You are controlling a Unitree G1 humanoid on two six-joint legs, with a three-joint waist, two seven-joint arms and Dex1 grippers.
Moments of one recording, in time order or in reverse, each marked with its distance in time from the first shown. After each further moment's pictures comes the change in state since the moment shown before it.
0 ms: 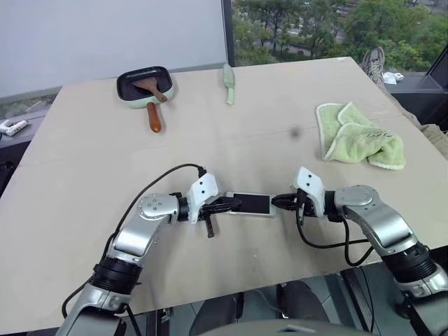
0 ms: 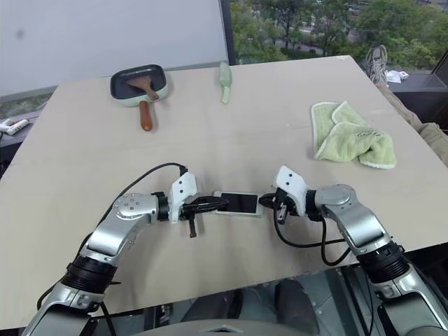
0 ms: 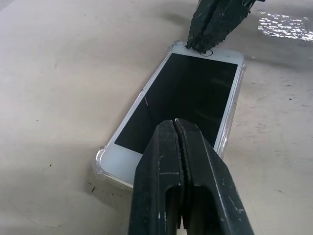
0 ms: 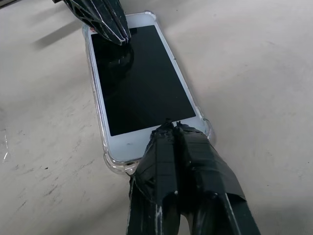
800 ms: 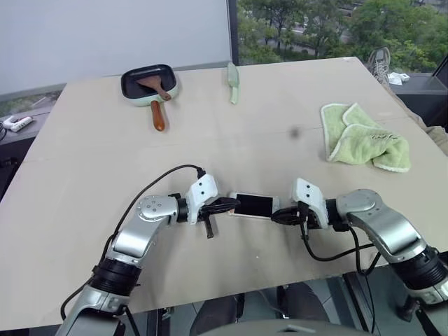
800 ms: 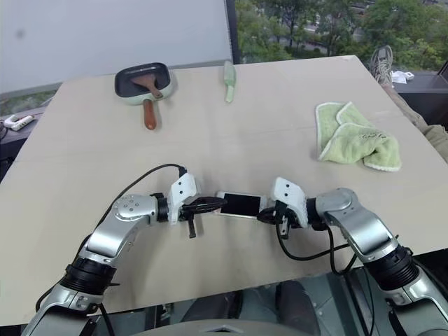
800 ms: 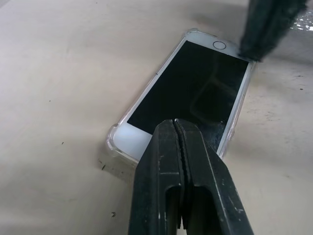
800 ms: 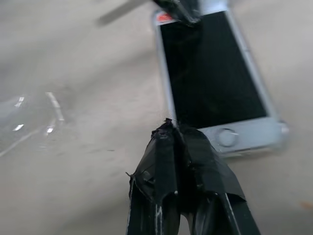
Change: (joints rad) left arm 0.009 0.001 0.002 -0.003 0.002 0.000 0.007; right arm 0.028 -0.074 0.047 -0.114 0.042 0.063 0.102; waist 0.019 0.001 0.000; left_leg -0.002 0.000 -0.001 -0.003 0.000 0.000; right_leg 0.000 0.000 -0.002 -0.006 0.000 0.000
